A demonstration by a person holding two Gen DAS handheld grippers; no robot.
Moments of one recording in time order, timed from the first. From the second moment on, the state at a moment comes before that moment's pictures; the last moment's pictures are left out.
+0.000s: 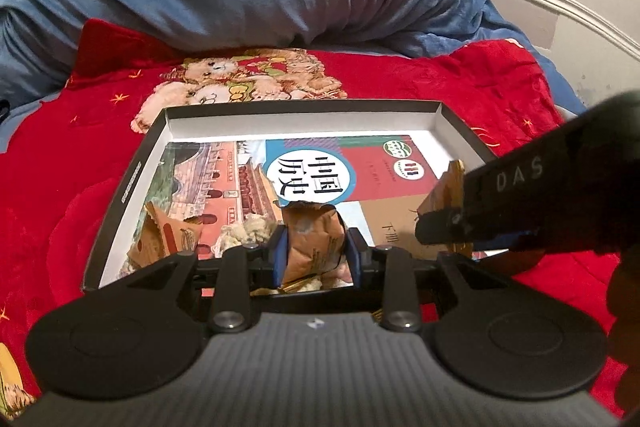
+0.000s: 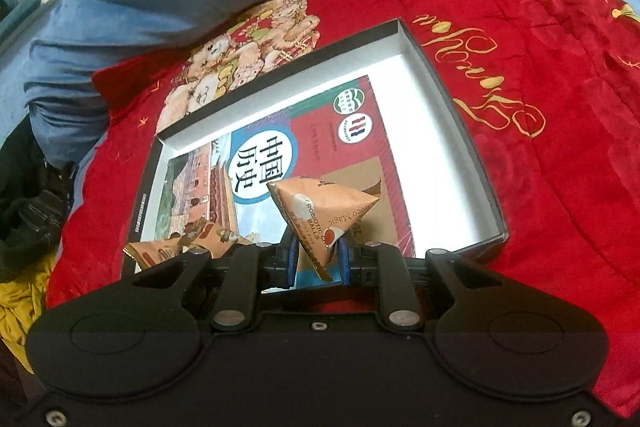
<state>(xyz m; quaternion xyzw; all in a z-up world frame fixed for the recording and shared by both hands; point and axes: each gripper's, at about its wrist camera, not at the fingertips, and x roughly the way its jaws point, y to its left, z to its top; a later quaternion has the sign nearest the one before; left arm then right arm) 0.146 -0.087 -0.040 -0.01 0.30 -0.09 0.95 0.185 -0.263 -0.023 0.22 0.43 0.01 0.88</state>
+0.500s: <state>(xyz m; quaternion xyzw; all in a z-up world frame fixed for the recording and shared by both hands) 0.149 -0.082 -0.043 -0.03 0.32 -0.09 0.94 0.183 -0.257 -0.024 0.21 0.43 0.01 0.88</state>
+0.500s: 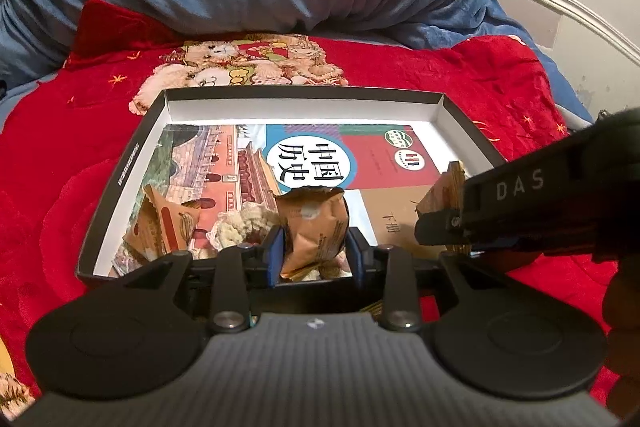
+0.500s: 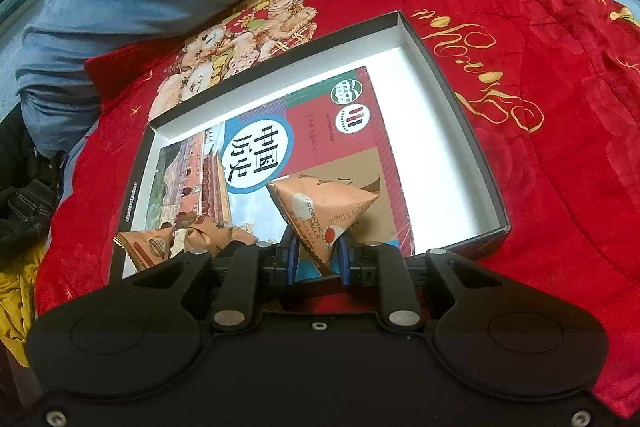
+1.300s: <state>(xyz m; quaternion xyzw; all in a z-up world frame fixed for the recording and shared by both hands) 0.135 -0.091 -0.037 -0.02 0.30 -0.10 0.95 0.179 -0.260 -0.024 0.24 0.42 0.04 0.87</state>
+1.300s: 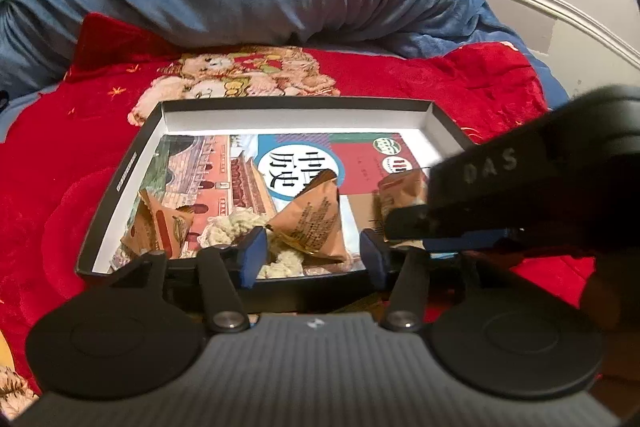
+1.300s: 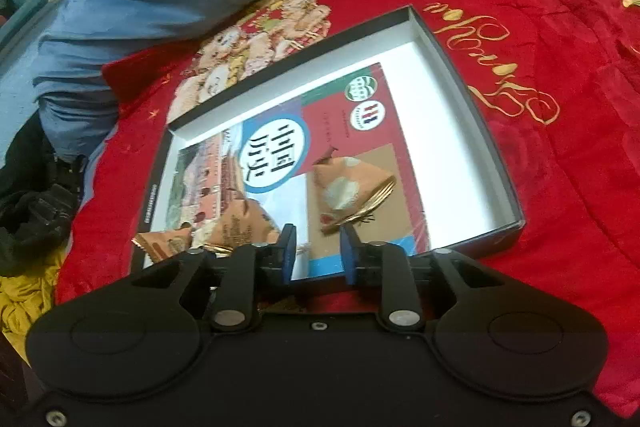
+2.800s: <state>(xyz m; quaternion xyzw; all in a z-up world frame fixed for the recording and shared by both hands) -0.022 -0.025 0.006 -0.02 0.37 0.07 0.93 0.019 -0.212 0.026 0.19 0.34 0.02 0.92</state>
